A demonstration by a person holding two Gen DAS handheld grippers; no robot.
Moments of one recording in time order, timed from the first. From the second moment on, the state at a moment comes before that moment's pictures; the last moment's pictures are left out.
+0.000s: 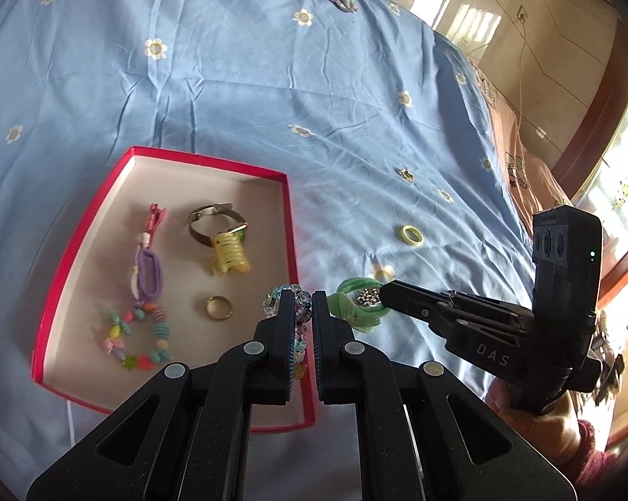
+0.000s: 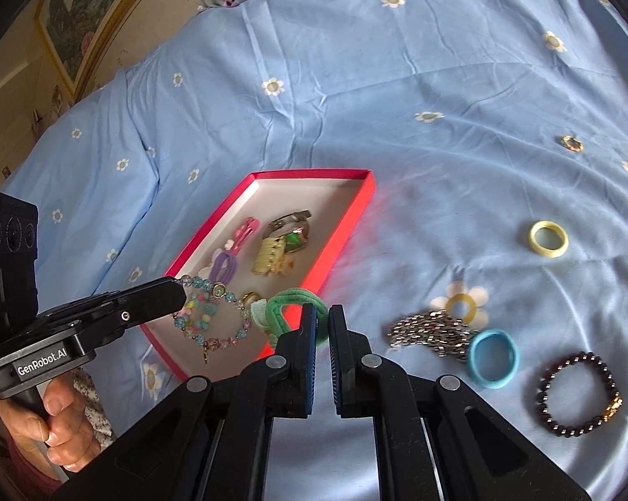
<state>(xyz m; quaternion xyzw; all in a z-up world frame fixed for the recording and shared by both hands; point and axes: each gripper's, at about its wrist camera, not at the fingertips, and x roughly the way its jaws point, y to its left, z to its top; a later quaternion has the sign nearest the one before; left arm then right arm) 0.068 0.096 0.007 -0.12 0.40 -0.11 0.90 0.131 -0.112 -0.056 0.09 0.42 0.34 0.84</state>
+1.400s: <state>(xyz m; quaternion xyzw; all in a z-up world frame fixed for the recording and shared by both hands) 0.056 0.195 -0.064 -0.16 0.46 0.01 0.87 0.129 0.007 -0.097 -0.03 0.47 0.38 0.80</state>
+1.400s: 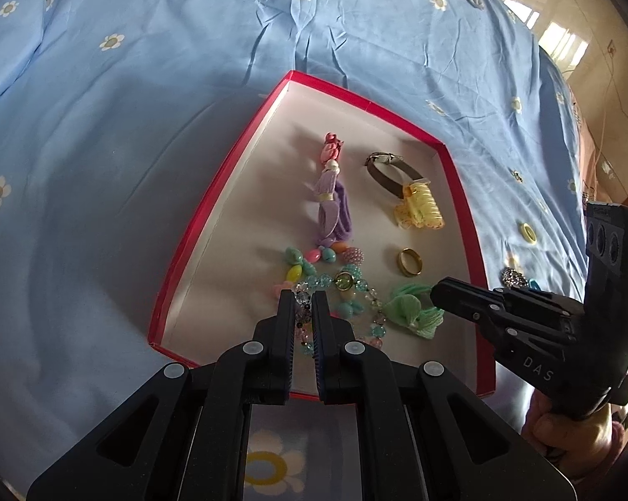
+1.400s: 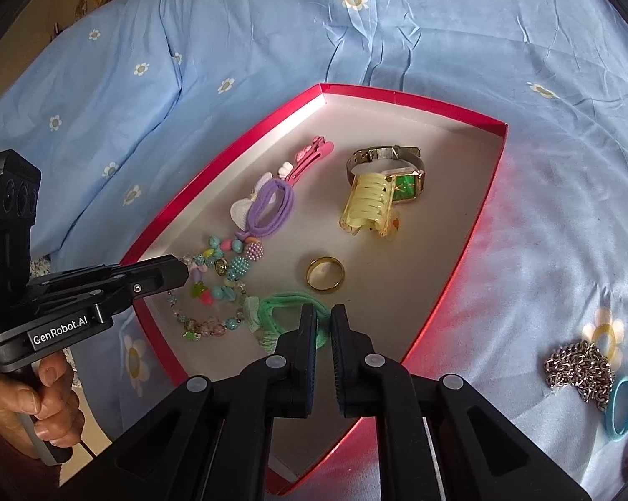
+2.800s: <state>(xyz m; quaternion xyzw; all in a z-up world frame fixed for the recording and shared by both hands) 0.047 0.139 -0.038 -0.13 0.44 -0.02 0.89 0.108 -0.117 -0.069 0.06 0.42 0.30 0.85</state>
